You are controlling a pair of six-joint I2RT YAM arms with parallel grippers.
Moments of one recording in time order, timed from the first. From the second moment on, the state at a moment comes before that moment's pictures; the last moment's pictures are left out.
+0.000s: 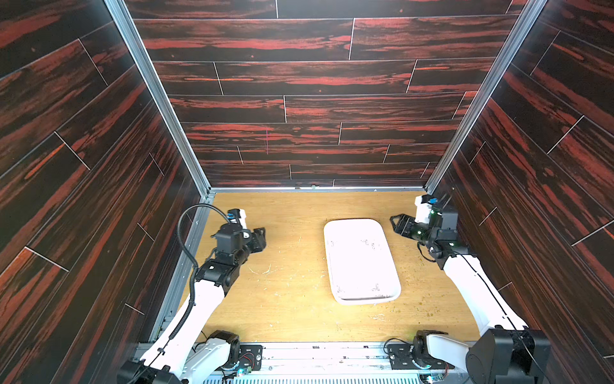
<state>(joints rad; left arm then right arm) -0.23 1.04 0.79 -0.24 0.05 -0.45 0.03 1.23 1.00 -0.38 -0.35 0.35</state>
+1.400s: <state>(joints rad) -0.67 1.65 1.18 -0.28 0.13 -0.69 0.19 1.42 1.03 -0.65 -0.27 0.28</state>
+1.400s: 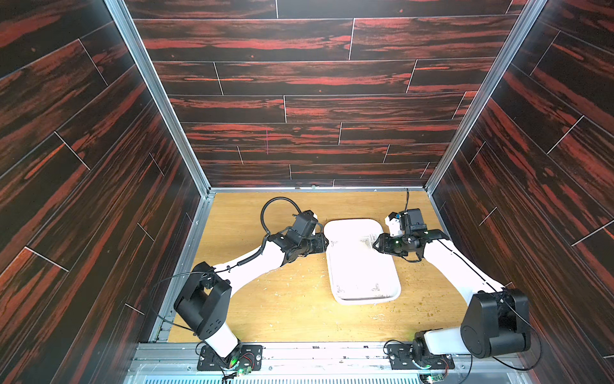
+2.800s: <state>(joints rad) -0.68 1.80 1.23 -0.35 0.18 -0.76 0.25 1.62 0.99 -0.57 -0.19 0.27</state>
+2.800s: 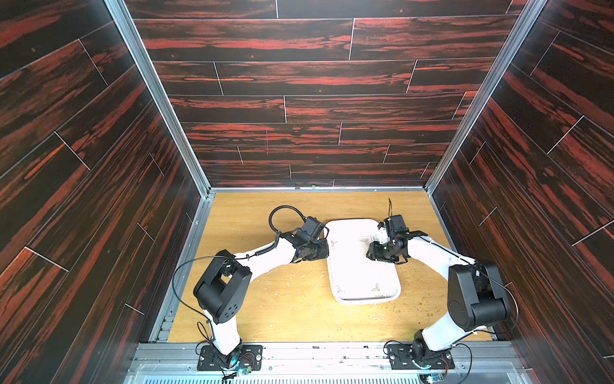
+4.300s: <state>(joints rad) -0.68 1.83 1.23 -0.35 0.20 -0.79 0.27 1.75 1.03 -0.53 -0.16 0.25</state>
